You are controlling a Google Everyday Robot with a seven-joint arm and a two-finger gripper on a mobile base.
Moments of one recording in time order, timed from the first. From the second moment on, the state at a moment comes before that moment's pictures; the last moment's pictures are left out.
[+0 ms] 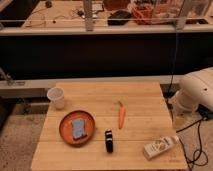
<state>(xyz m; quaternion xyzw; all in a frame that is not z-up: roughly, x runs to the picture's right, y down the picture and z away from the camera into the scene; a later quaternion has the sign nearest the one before) 0.335 0.128 0.665 -0.28 0.04 0.07 0.96</state>
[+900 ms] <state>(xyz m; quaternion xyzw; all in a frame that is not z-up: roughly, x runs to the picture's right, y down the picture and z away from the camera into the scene) 0.295 0.132 0.656 -0.29 0.02 0.03 0.96</state>
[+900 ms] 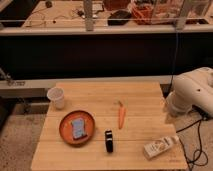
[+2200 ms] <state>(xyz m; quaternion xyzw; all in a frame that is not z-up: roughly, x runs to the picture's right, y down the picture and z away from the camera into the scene) 0.229 0.186 0.647 -0.32 -0.01 -0.02 0.95</state>
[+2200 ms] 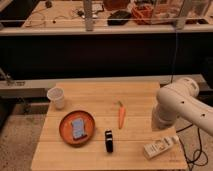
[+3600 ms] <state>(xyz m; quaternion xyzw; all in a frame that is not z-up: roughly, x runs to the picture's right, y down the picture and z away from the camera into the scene) 0.125 0.236 0.650 -0.33 -0.07 -0.12 0.94</state>
